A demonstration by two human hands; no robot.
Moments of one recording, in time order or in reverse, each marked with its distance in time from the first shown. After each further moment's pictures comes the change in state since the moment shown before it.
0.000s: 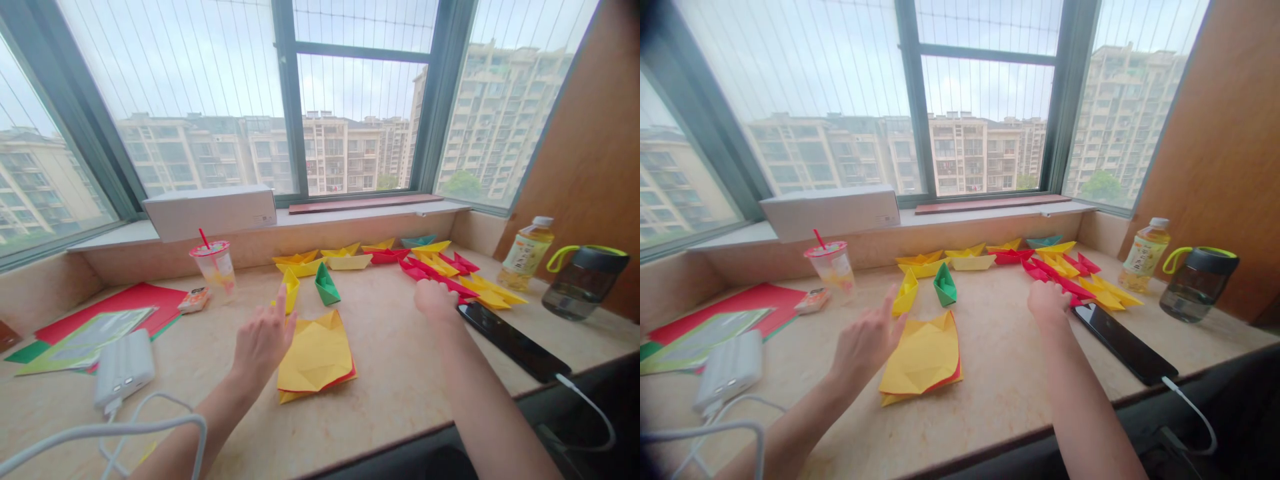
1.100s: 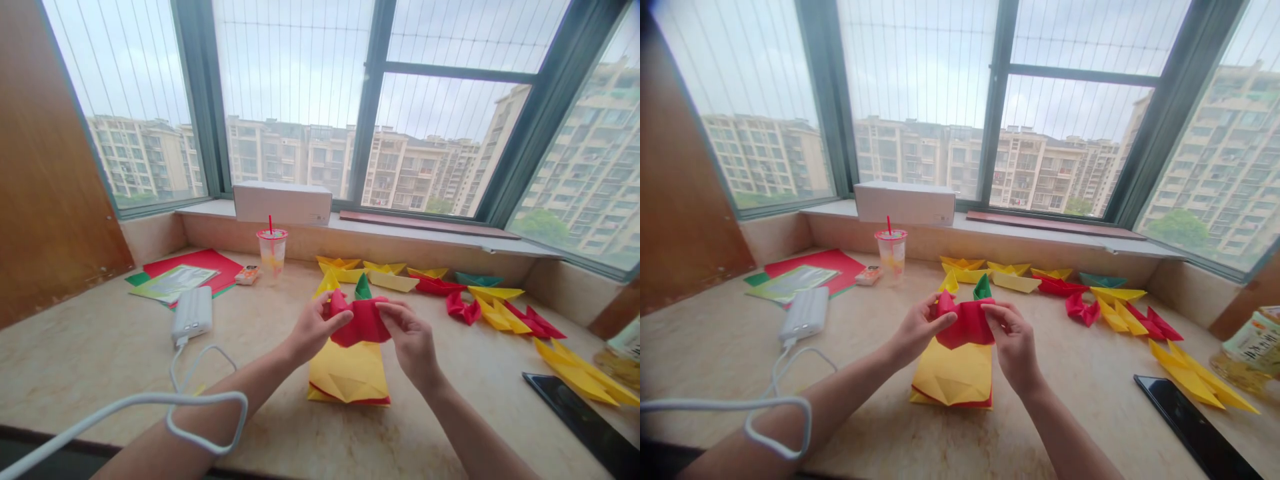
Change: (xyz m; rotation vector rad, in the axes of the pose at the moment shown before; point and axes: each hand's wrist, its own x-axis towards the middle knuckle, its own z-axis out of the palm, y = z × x) left_hand 0.005 0.012 0.015 -1.807 -0.119 -0.203; right_hand -0.108 -0.103 0.012 1.535 -0.008 -0.837
